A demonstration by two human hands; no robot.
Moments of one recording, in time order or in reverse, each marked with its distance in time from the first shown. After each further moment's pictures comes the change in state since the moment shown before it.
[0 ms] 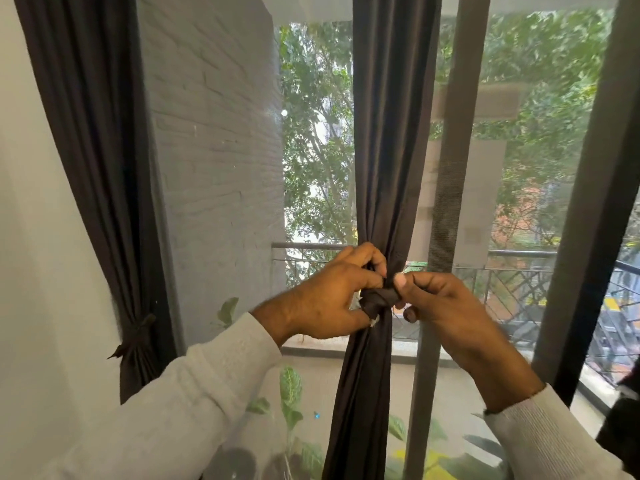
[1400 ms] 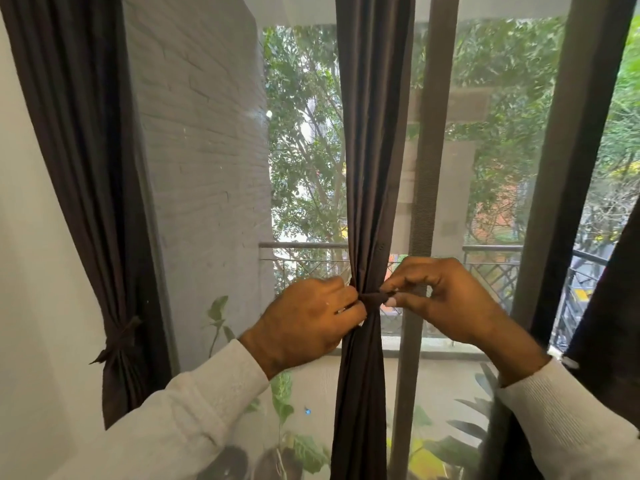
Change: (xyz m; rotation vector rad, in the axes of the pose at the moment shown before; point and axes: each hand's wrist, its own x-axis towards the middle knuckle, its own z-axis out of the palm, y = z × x) left_hand -0.038 0.017 0.022 0.690 0.314 0.403; right_hand -0.017 -0.036 -0.030 -0.657 -0.145 -0.340
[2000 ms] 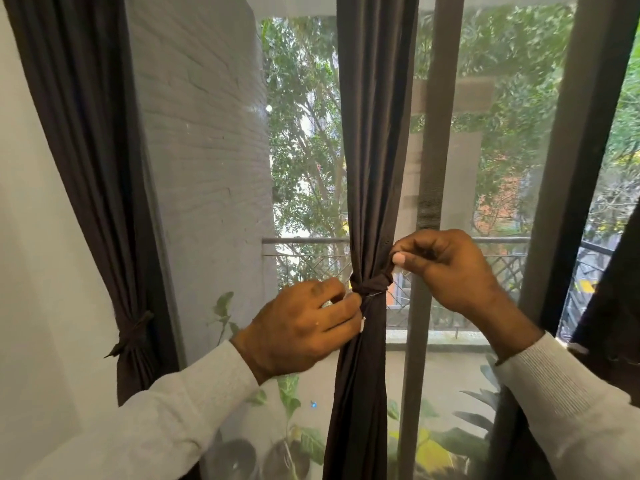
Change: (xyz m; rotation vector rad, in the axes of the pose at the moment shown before) left_hand -0.024 0.000 -0.018 0.101 0.071 0.161; right_hand 0.022 -0.005 0.008 0.088 0.257 0.170
